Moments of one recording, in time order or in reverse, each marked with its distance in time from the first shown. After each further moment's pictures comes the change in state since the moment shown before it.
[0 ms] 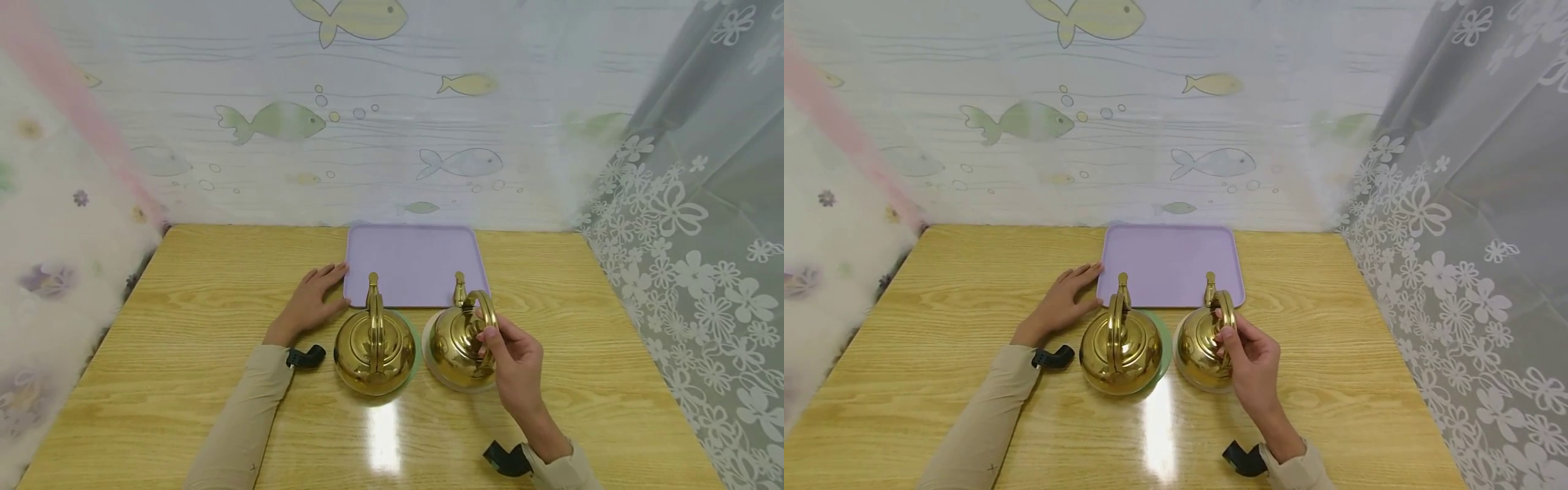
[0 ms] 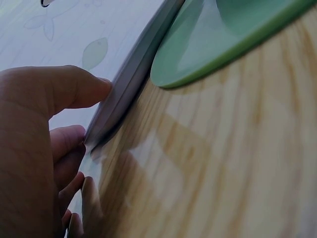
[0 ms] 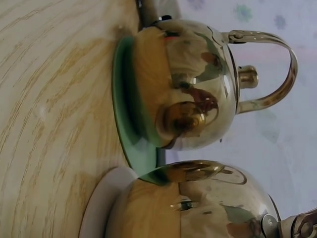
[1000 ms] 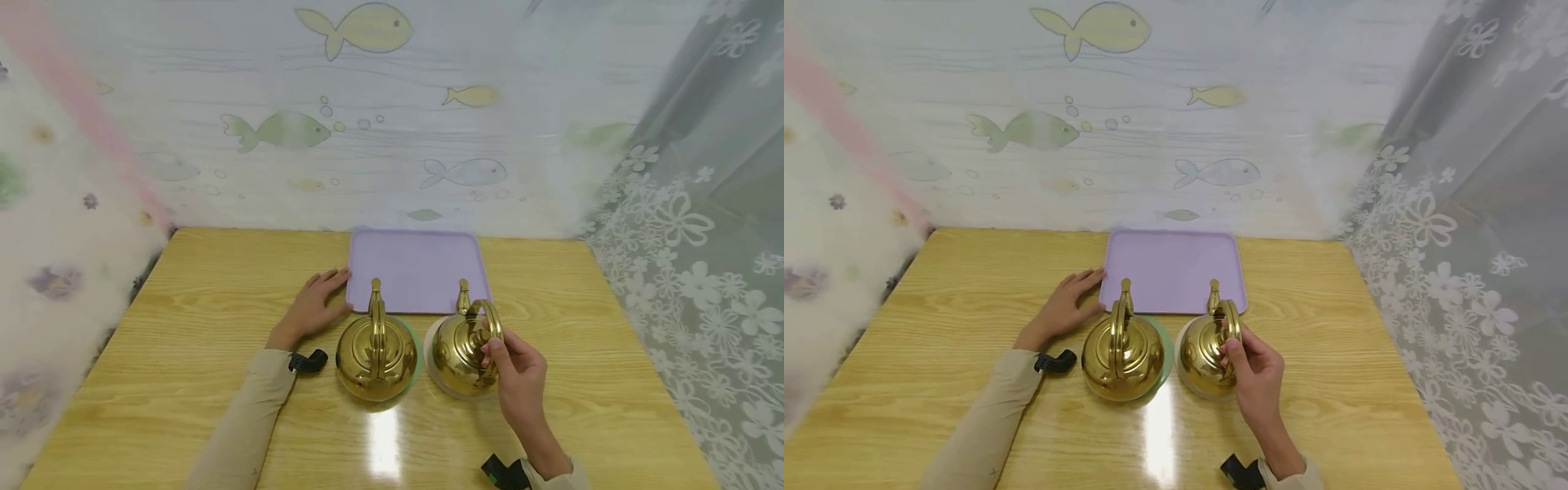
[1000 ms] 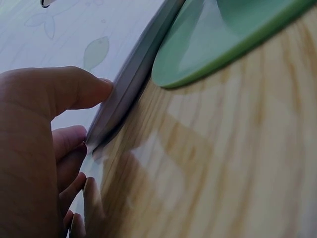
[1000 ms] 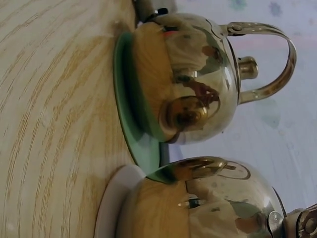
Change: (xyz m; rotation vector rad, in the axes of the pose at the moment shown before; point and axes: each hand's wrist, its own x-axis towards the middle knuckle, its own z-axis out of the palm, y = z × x) left_hand 0.000 -0.001 -0.002 -0.006 0.011 -0.004; right_hand -0.006 0.005 0.001 0.074 0.036 0.002
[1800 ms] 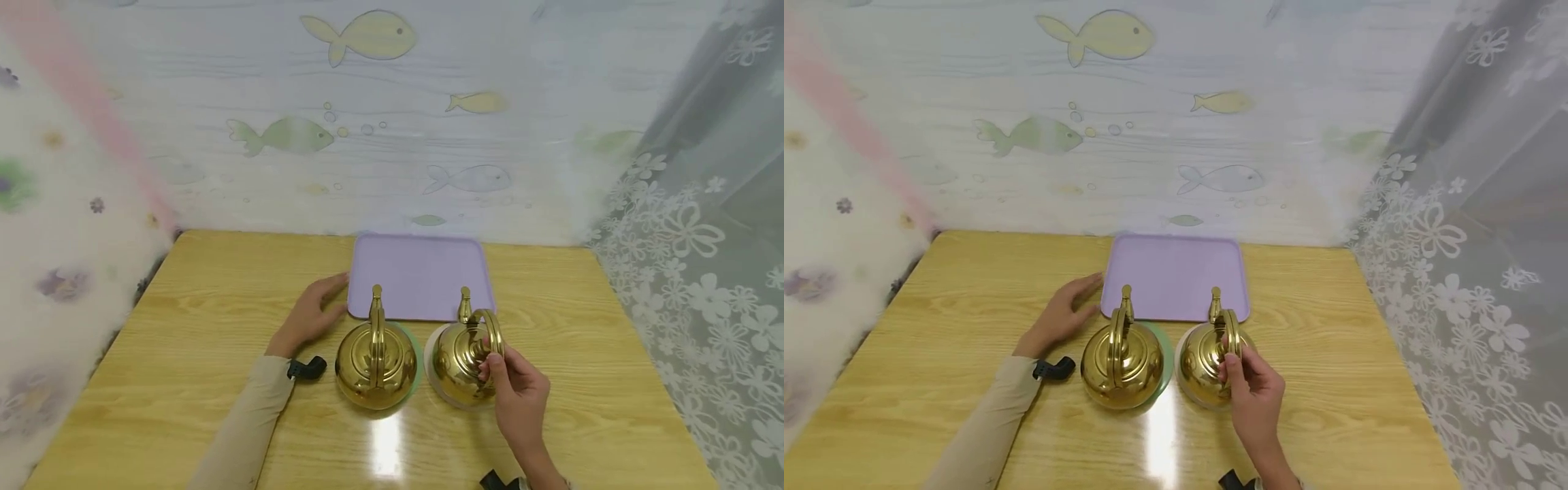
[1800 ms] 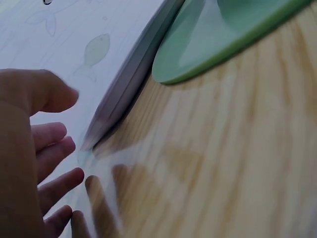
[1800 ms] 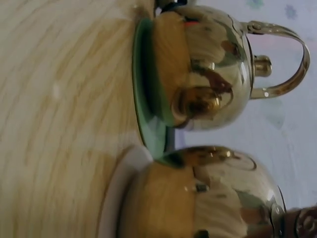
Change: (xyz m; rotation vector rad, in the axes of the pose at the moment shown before) left_hand -0.005 -0.002 0.003 -0.158 0.137 0.009; right_hand -0.006 0.001 0.002 -0.137 -0.003 -0.143
